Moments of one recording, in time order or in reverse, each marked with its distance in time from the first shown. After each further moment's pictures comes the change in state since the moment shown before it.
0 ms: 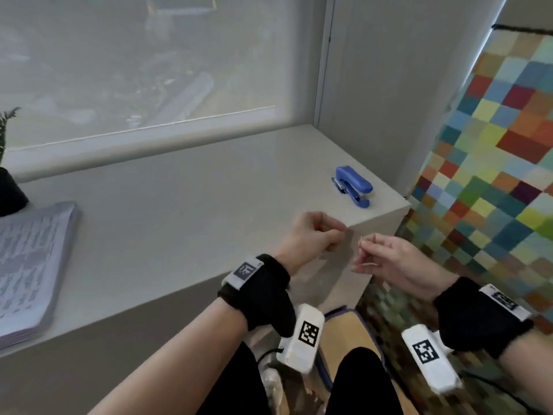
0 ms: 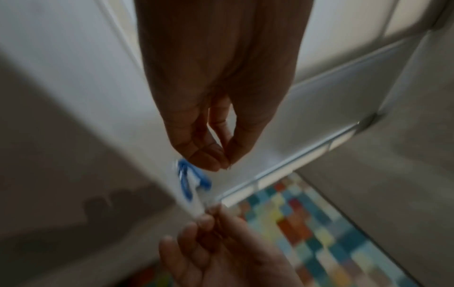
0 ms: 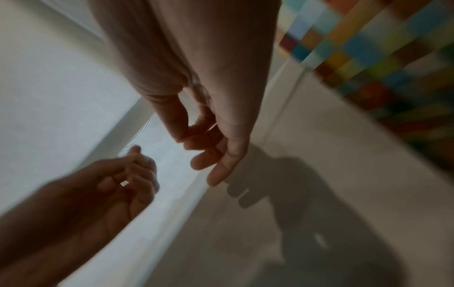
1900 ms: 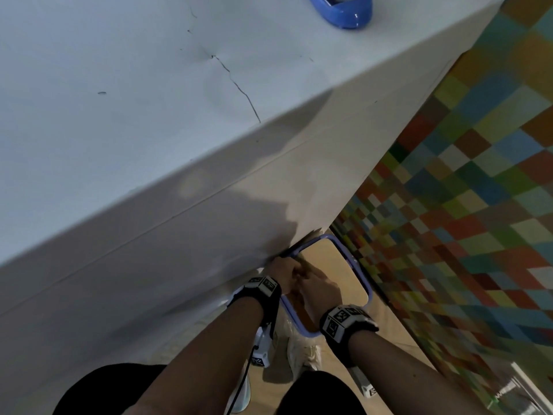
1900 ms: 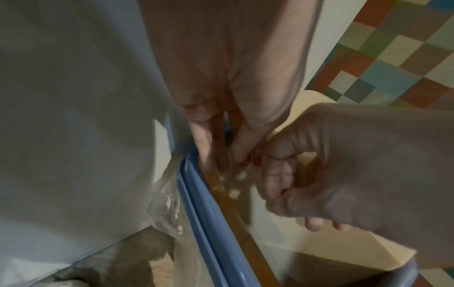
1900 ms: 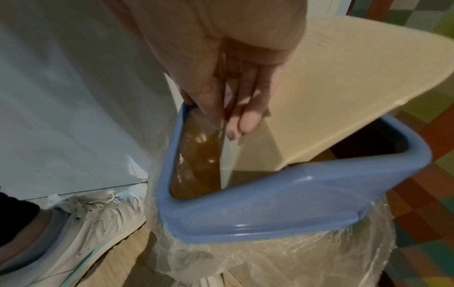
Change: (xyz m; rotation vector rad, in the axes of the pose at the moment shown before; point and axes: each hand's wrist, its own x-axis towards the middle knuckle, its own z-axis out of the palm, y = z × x) left_hand 0.122 -0.413 0.091 0.935 -0.633 -0.379; right_hand 0.140 0.369 -0.087 -1.467 0.009 0.298
